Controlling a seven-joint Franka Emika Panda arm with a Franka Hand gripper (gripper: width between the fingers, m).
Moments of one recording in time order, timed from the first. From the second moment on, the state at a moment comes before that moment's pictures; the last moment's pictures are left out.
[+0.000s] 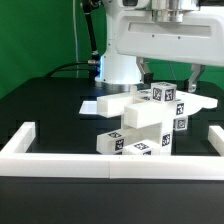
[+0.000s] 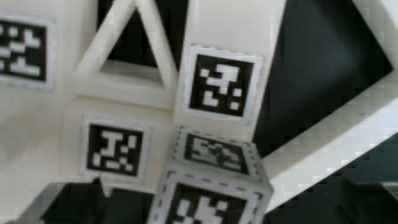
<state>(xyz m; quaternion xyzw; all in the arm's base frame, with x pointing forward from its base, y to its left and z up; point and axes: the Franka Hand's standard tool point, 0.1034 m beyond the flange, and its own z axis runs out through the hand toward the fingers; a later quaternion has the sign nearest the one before) 0.588 0.040 0.125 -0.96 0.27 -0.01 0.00</state>
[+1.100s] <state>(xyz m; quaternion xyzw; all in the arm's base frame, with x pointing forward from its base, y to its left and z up) 0.589 0.033 0.123 -1.00 -0.09 -0.02 -0.01</state>
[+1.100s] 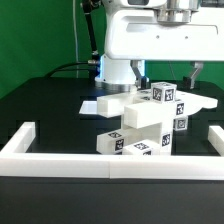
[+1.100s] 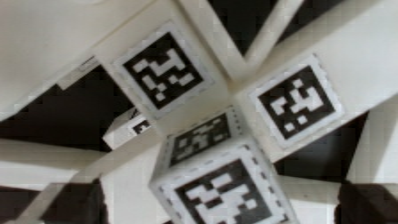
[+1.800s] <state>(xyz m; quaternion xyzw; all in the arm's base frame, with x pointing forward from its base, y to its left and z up) 0.589 0.032 0.123 -1.00 -0.06 -0.02 -0.01</state>
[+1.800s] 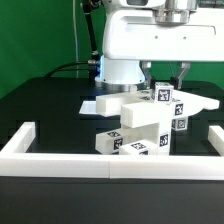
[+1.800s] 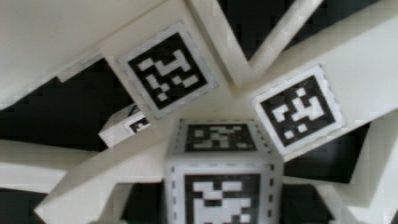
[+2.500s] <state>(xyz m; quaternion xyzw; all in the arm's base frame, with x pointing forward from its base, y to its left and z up) 0.593 0.027 0.123 -0.97 0.23 -0.02 -0.01</state>
